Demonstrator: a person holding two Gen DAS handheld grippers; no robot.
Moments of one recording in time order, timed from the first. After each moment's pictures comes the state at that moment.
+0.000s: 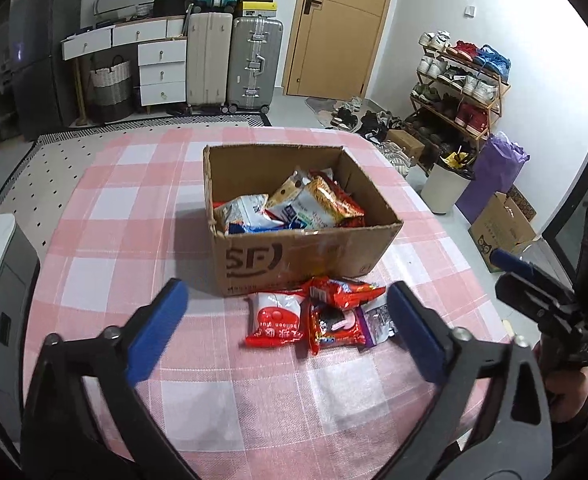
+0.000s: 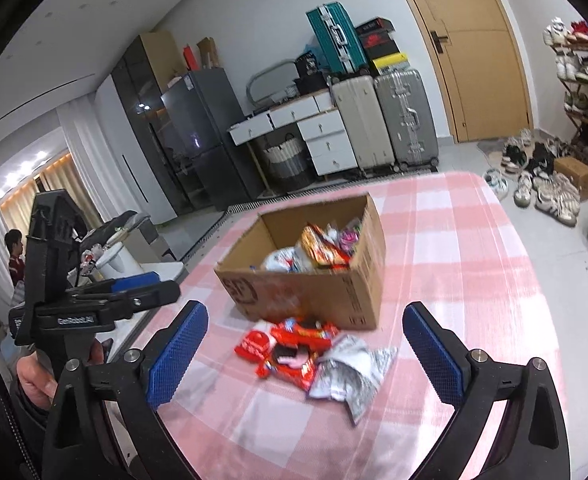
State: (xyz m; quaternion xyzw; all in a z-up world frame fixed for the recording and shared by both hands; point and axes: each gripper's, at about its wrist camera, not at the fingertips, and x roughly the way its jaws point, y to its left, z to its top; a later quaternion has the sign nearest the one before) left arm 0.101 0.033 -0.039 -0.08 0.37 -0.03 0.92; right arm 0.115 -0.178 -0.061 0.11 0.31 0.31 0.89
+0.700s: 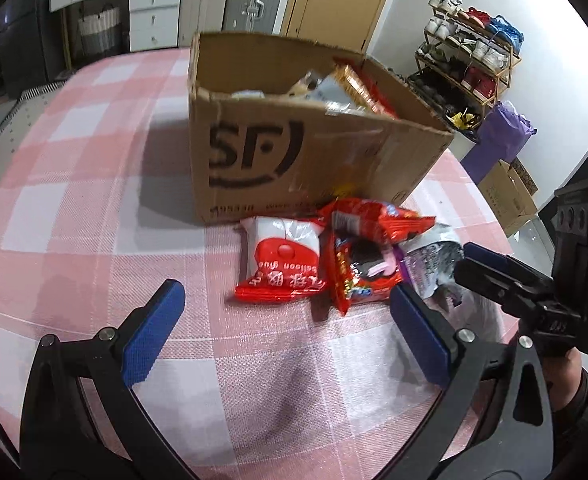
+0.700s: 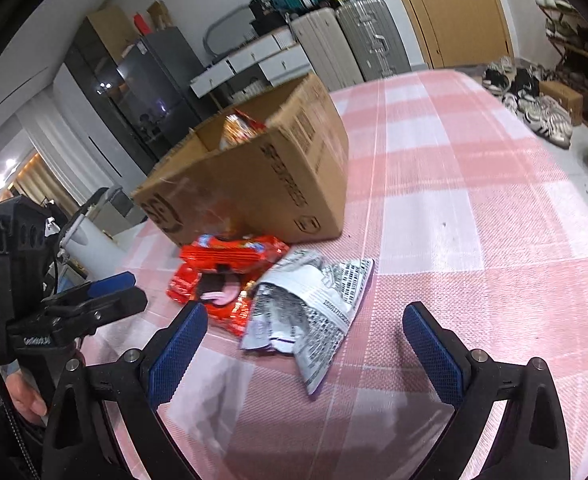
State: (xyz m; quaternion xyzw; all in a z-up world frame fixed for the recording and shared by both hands) left arm 0.142 0.033 -0.154 -0.11 0.46 -0.05 0.88; right arm 0.167 -0.158 -0.172 0.12 0.43 0.28 0.85
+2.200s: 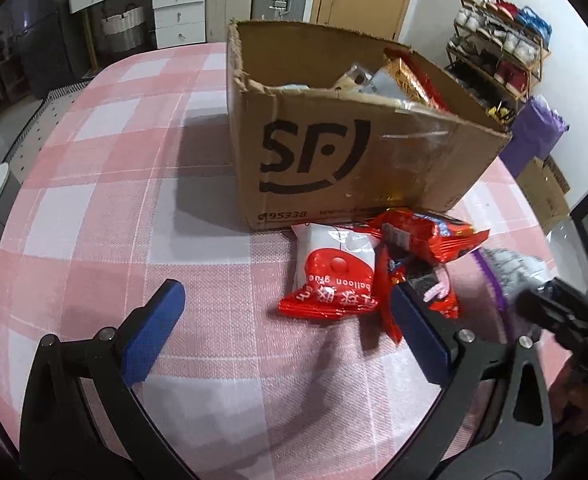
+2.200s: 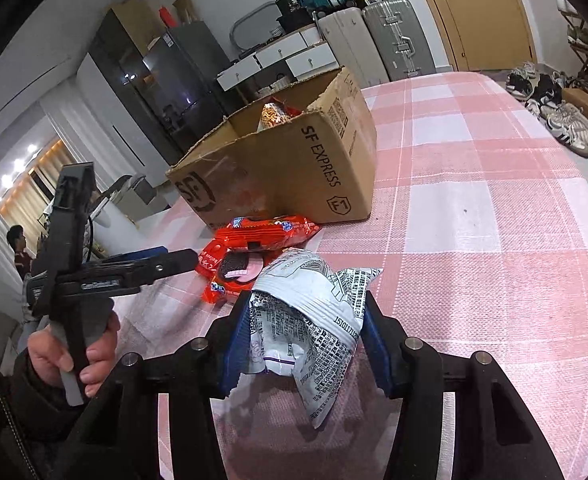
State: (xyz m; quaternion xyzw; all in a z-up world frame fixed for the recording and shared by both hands) left arm 0.172 0.041 -0.179 -0.07 0.47 0.01 0.88; right arm 0.139 -0.167 -0.168 0.11 0.40 0.32 0.85
